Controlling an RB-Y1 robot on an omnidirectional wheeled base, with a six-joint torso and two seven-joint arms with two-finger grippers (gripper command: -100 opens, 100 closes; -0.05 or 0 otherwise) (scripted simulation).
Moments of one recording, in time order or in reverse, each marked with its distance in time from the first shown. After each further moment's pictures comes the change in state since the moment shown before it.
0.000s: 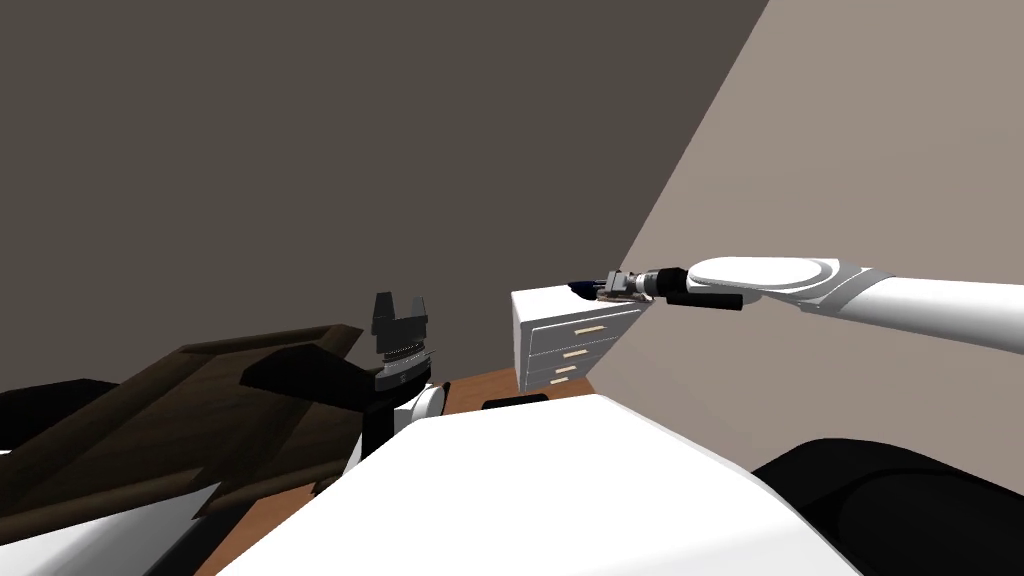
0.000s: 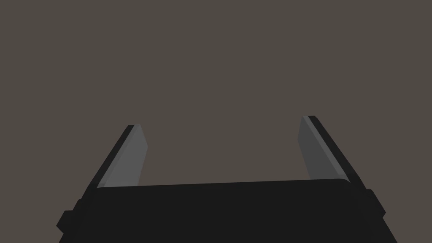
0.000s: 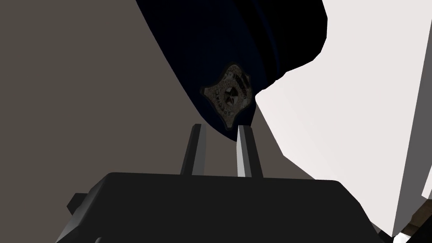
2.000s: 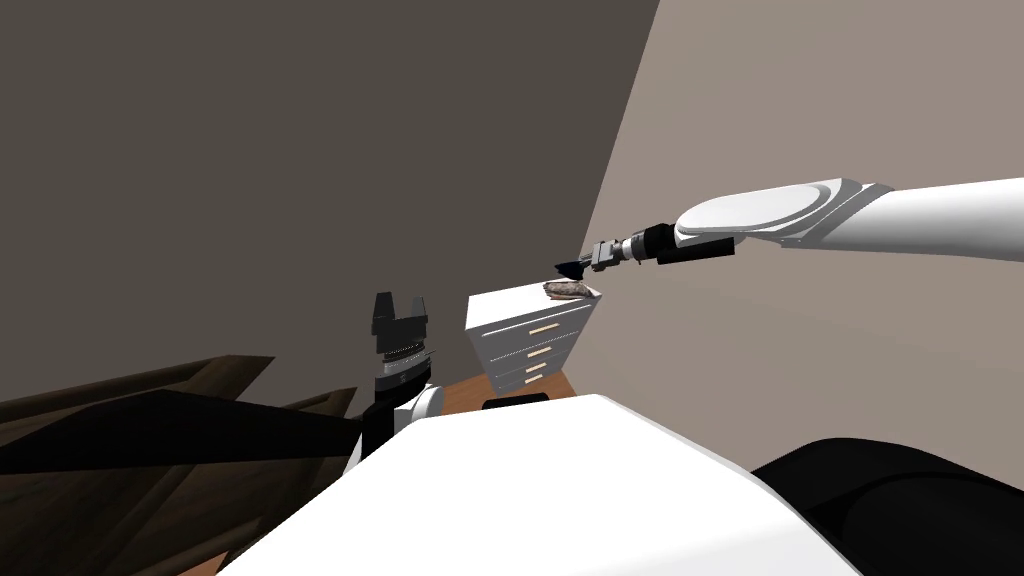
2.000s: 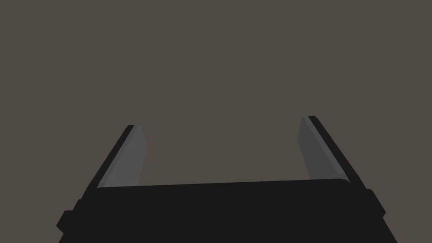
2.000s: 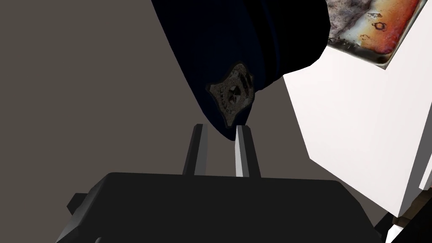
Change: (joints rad) left arm 0.000 0.000 0.000 0.000 0.000 0.000 0.000; right arm -0.063 -0.272 -0.162 0.094 -0.066 -0.152 -0.174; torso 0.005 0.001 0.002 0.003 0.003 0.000
